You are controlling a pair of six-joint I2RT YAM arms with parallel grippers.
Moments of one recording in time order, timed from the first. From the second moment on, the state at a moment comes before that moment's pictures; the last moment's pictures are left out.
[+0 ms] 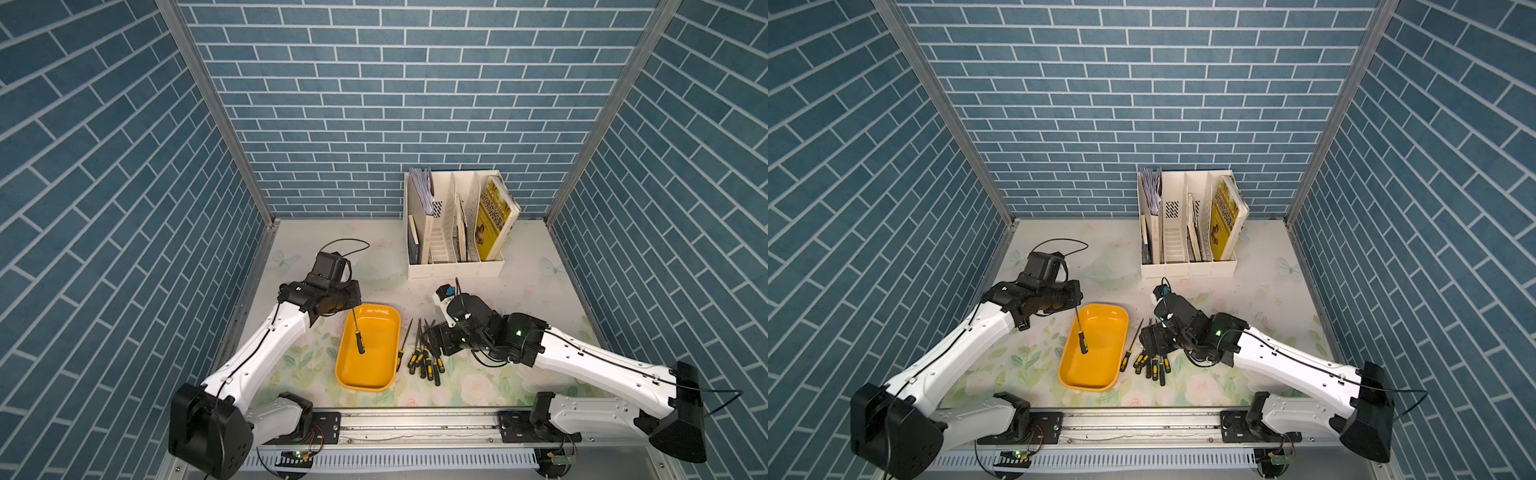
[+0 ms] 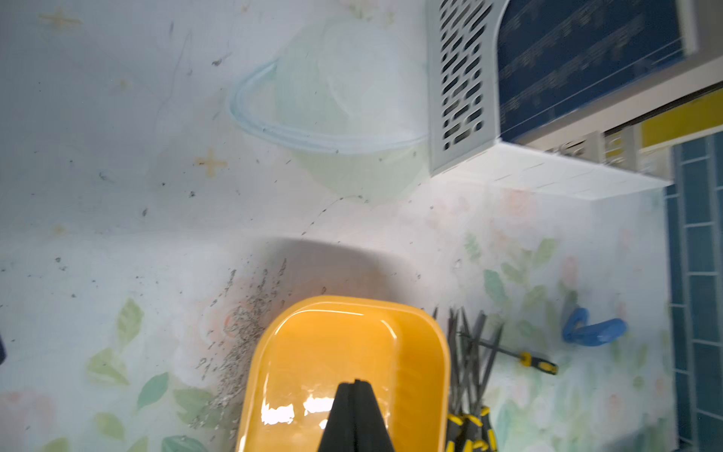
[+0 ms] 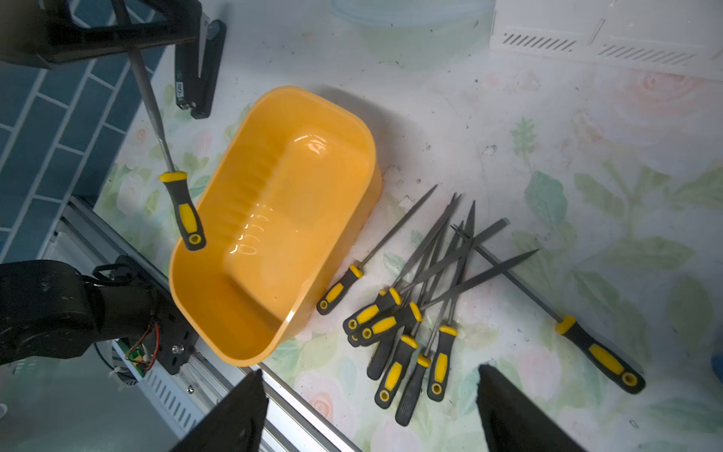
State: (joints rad) left arm -0.38 1.23 0.98 -0.74 0.08 -0.53; right arm 1.07 1.15 0.95 -0.68 0.04 0.58
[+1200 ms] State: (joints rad) left arm -0.53 1.44 0.86 -0.68 -0.09 -0.49; right arm 0.78 1.42 0.86 -0.69 0.09 0.45
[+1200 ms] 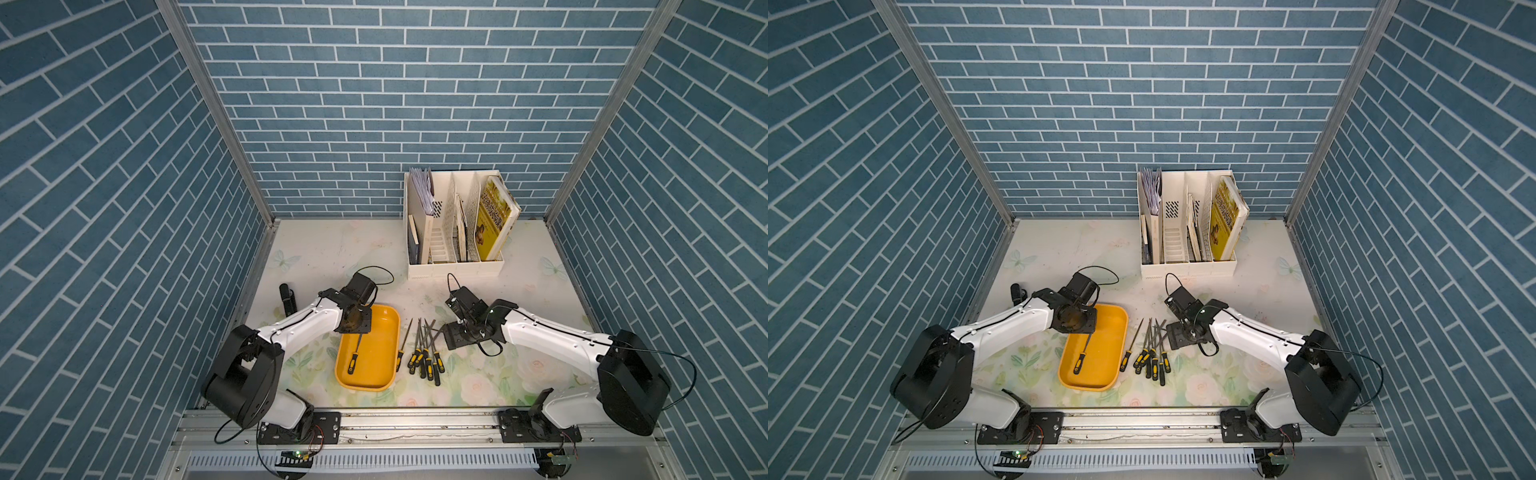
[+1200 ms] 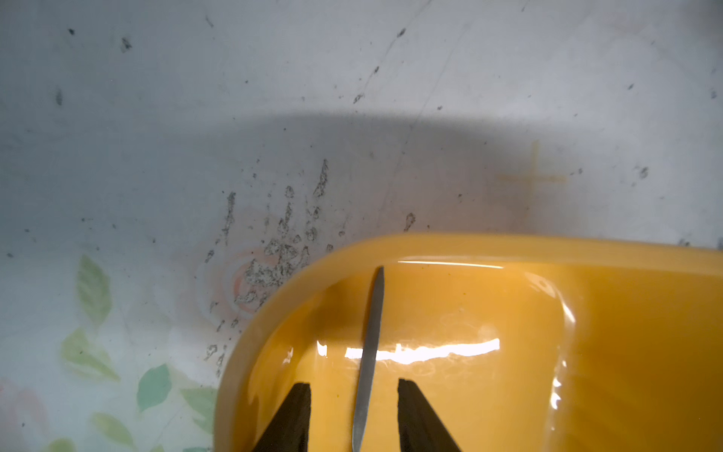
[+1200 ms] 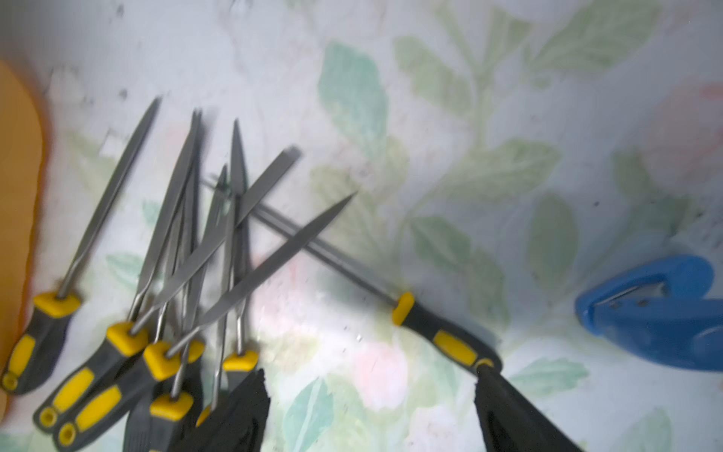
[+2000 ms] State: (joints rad) left arm -0.57 1.11 0.92 -0.72 0.03 -0.54; right arm 0.58 1.45 0.68 -0.36 -0.17 0.38
